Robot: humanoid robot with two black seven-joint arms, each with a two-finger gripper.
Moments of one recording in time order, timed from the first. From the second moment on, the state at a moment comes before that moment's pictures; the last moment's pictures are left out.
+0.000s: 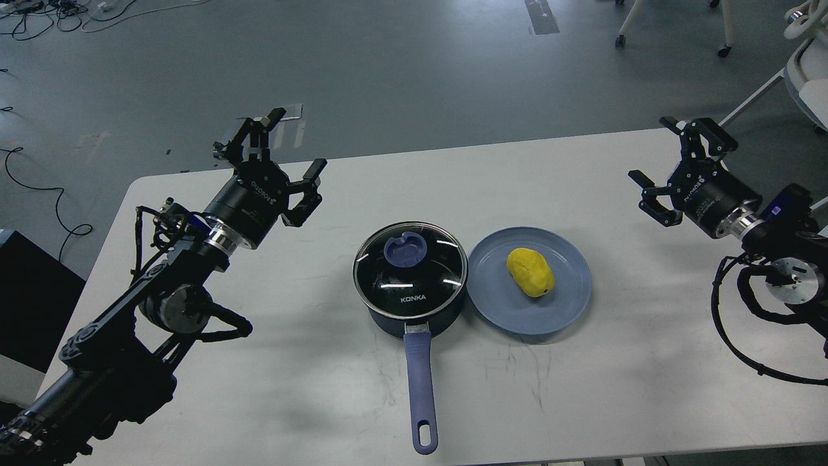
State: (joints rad) left arm -0.56 0.39 -0.82 -1.08 0.29 -0.32 -0.33; right arm 0.65 -0.51 0.43 0.66 -0.07 0.49 0.49
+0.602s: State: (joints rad) left arm -0.61 0.44 -0.85 -0.99 0.26 -0.43 -0.34; right arm 0.65 -0.51 0.42 0.67 -0.07 0.49 0.49
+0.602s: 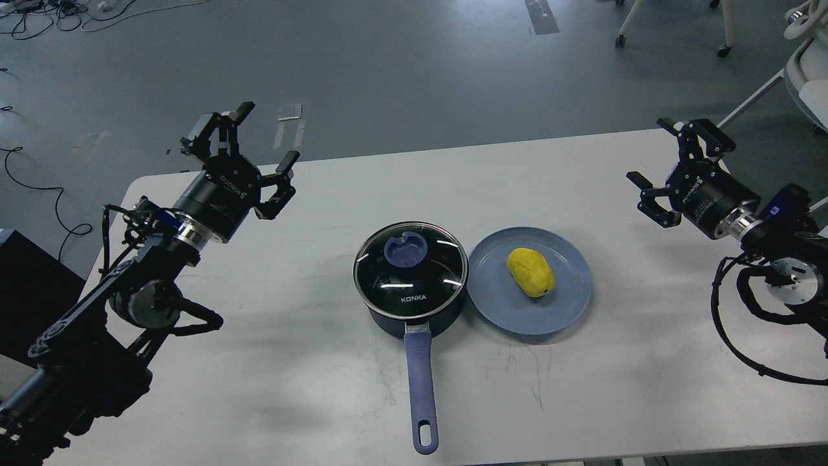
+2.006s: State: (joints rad) left arm -1.04 0.48 -0.34 -1.28 1.99 -0.45 -0.44; right arm 0.64 -0.52 0.41 0.68 -0.07 0.49 0.49
